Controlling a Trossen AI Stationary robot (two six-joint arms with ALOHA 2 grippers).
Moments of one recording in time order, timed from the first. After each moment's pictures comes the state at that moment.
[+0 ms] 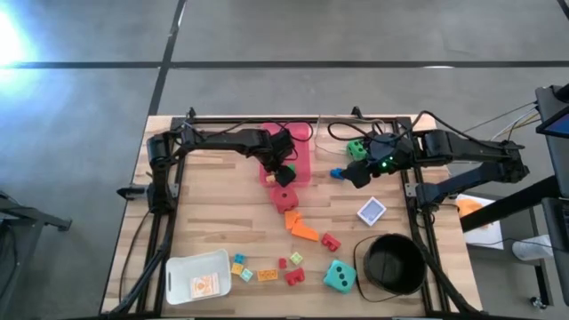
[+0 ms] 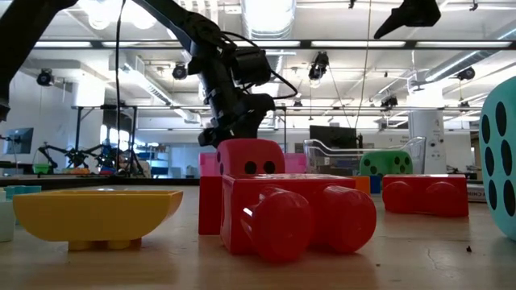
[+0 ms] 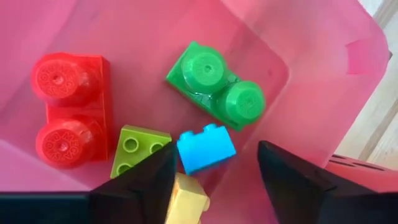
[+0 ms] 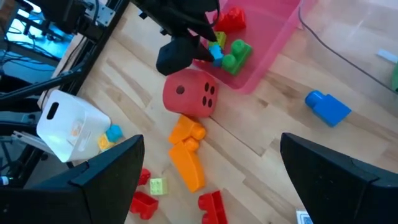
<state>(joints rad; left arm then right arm) 0.33 1.96 1.39 -0.65 0.14 -0.37 0.01 1.14 1.32 -1.02 0.15 1.01</state>
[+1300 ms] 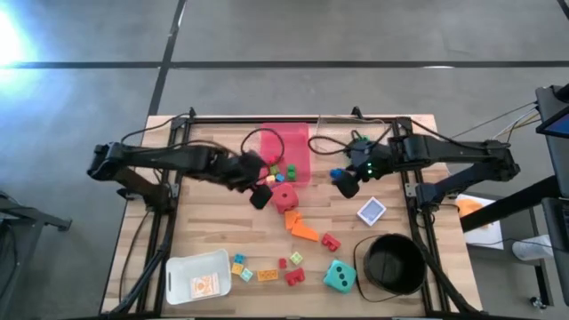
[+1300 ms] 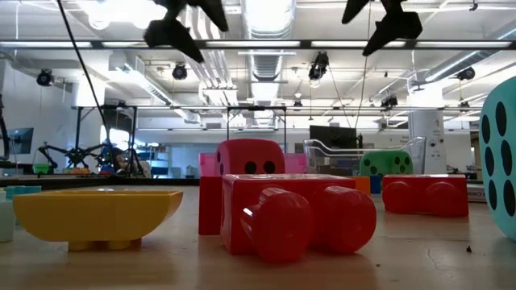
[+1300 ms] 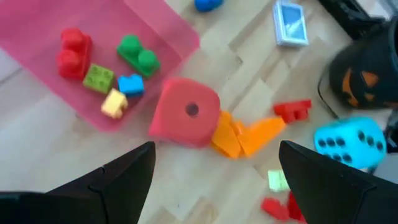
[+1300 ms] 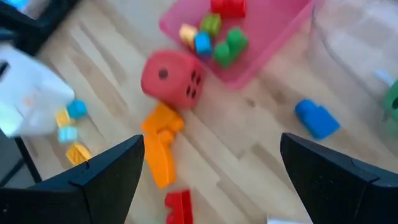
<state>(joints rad) -0.05 1.46 1.38 -0.89 -0.14 -0.80 0.01 1.26 1.32 -1.01 0.13 0.84</state>
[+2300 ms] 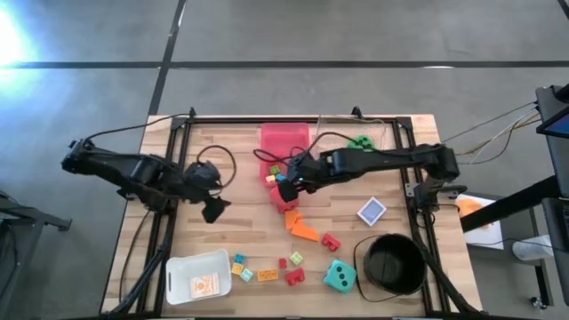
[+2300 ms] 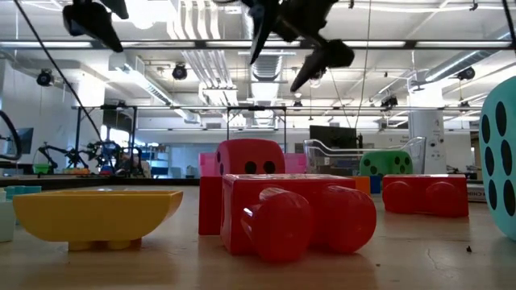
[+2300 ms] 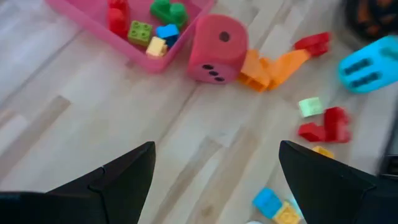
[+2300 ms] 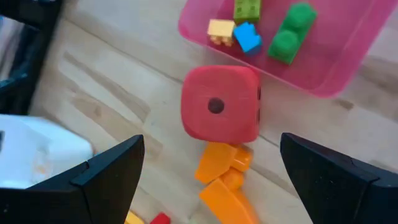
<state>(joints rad) -0.30 1.05 1.11 -1.06 -0.29 -0.85 0.02 1.80 1.63 -0.89 0.12 1.17</state>
